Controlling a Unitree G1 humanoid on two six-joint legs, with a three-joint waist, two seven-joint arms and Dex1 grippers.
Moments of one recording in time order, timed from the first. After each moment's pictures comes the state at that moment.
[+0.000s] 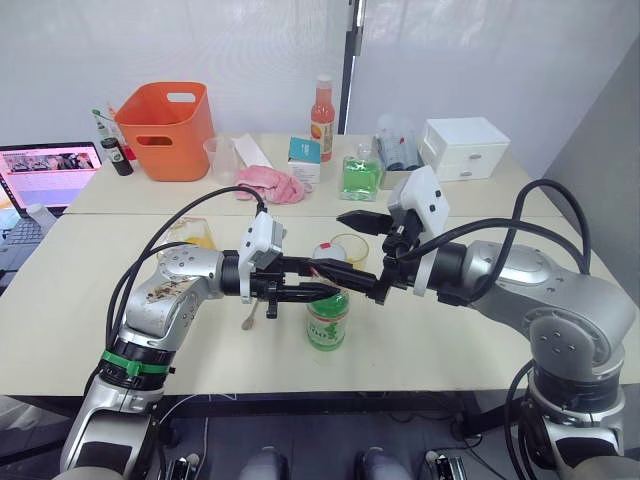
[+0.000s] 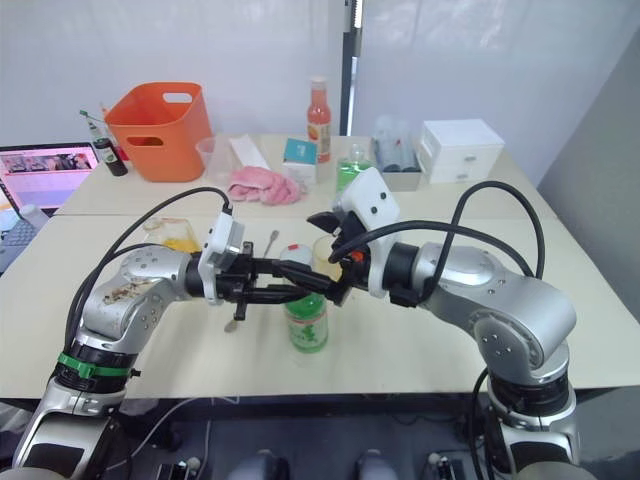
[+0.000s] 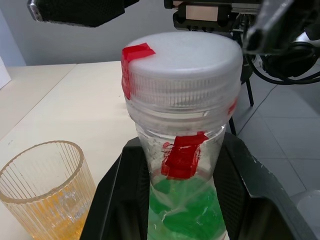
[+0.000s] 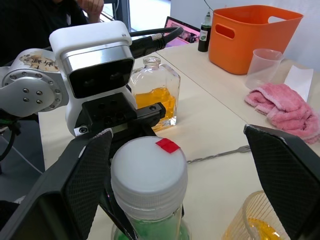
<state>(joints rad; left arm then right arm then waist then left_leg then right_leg) -0.64 0.56 -0.11 -0.08 -0.52 0.44 -1.24 -0.72 -0.52 -0.01 -0.66 0.84 1.11 0.43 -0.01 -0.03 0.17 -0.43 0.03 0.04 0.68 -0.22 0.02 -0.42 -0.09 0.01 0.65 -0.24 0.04</state>
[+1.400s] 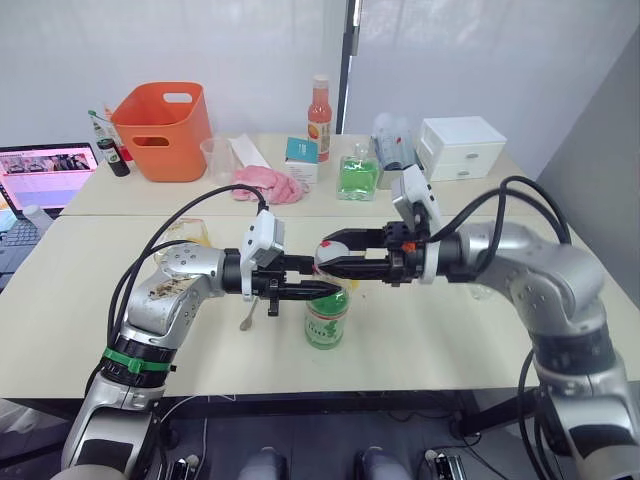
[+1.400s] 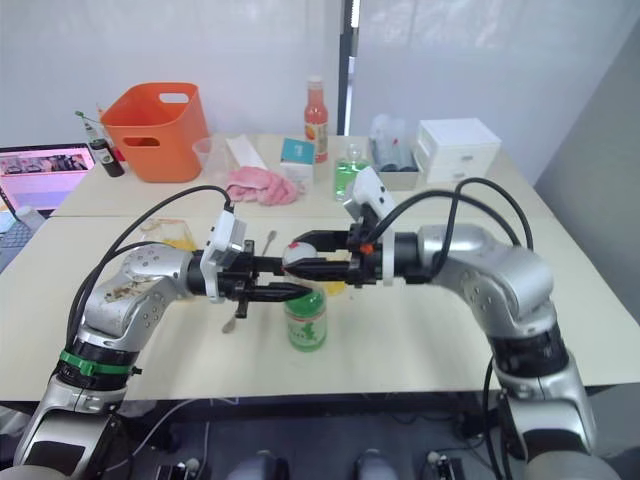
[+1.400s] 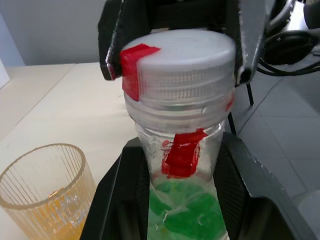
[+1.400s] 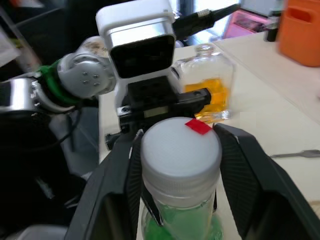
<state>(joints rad) -0.65 0.56 -0.11 -0.07 -0.51 0.44 -1.24 -0.87 -0.62 0.15 -0.19 0.76 0.85 1.03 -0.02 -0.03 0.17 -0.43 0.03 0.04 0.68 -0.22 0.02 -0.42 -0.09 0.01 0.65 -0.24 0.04</state>
